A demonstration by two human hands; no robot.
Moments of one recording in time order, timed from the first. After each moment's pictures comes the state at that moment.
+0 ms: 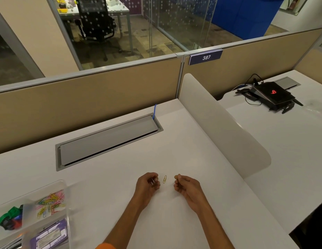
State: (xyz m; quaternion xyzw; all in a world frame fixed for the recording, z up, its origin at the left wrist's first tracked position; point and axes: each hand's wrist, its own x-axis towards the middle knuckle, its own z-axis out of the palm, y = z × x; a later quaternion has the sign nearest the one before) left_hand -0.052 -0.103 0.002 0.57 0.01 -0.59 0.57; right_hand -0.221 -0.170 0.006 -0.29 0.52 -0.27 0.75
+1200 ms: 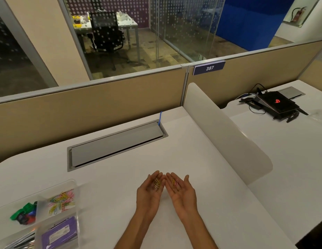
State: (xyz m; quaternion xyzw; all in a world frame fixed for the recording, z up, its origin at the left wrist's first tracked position) left_hand -0.072 -0.073 0.037 0.34 0.12 -0.57 0.74; right_hand -0.184 -0.127 0.045 -0.04 0.38 -0.38 0.84
